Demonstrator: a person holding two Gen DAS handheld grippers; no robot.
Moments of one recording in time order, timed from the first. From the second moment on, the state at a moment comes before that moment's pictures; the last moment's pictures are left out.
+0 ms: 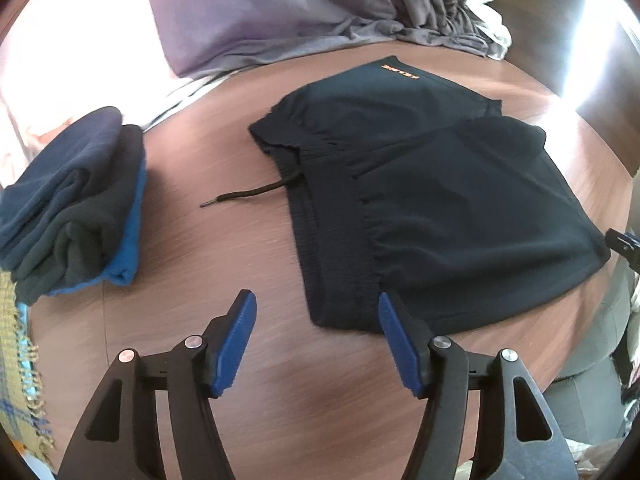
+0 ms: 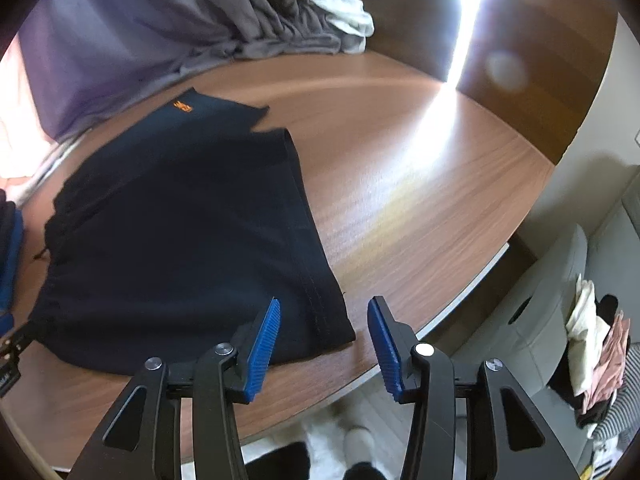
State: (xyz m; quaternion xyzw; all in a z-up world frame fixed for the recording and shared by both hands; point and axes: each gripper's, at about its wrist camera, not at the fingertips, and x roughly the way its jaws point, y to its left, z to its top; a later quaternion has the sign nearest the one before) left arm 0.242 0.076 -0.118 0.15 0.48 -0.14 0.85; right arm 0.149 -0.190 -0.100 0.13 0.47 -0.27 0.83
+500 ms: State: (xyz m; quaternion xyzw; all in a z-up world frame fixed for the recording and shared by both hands) left arm 0.252 0.080 -0.136 0.05 0.51 -0.12 0.85; right arm 0.141 -0.195 -0.125 0.18 0.47 -0.29 0.81
